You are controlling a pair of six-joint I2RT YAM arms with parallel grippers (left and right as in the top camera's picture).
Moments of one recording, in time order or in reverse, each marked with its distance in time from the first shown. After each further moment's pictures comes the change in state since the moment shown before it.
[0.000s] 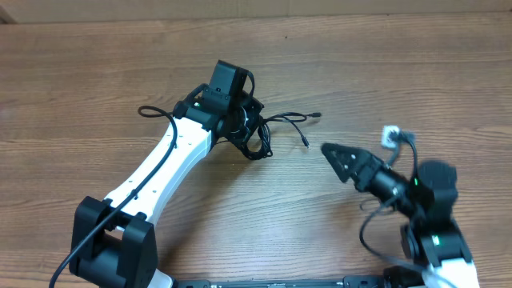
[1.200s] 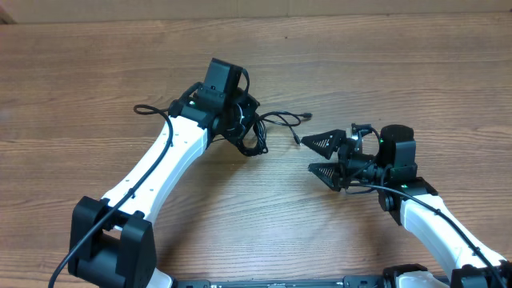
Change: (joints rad) left arm 0.031 0.000 0.000 0.021 -0.002 0.049; right arm 0.000 0.570 0.018 0.186 -0.229 0.301
